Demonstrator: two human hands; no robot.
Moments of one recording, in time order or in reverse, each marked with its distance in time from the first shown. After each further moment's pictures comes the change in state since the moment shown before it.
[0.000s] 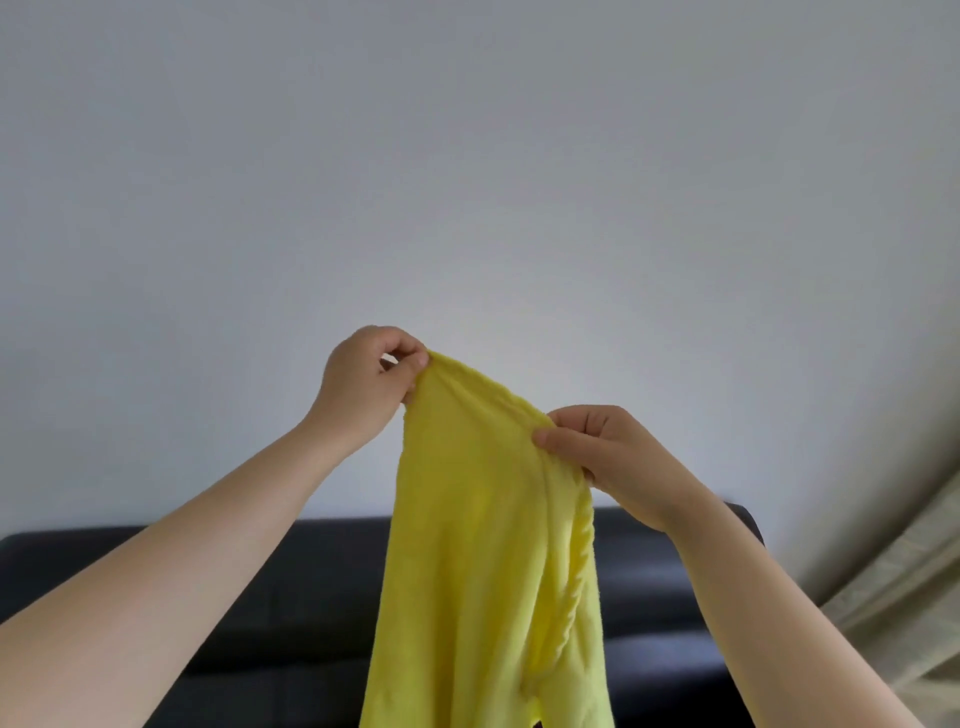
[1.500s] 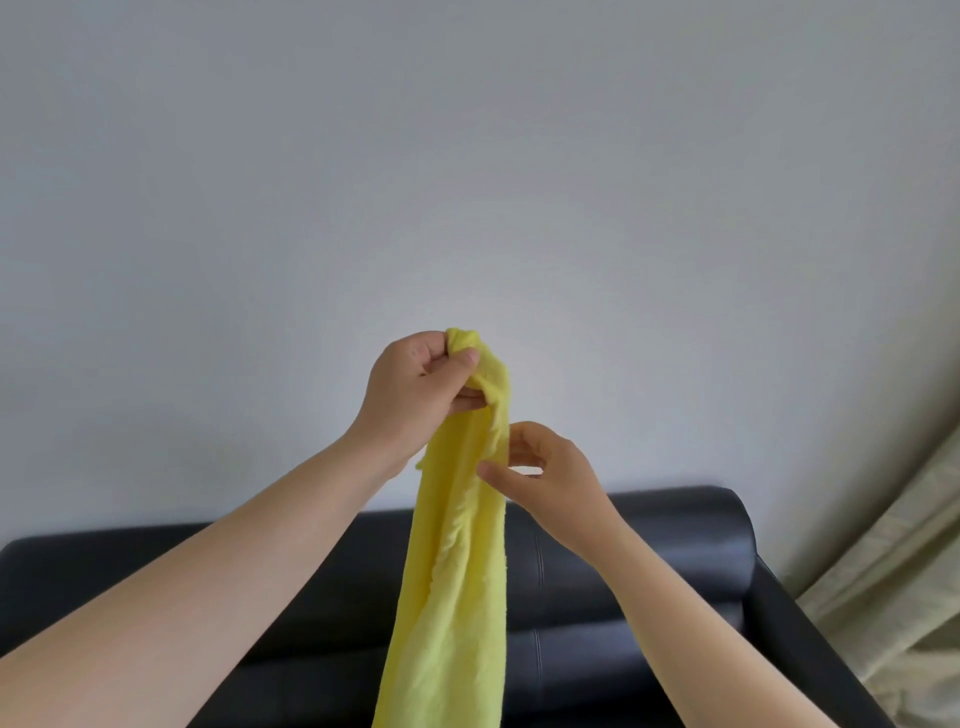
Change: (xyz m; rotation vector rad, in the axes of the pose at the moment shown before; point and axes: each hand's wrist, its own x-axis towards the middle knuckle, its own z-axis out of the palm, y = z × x) left_hand -0.037 0.054 0.029 -0.529 -0.132 -0.169; right_hand -0.016 0.031 0.048 -0.185 0.244 -0.066
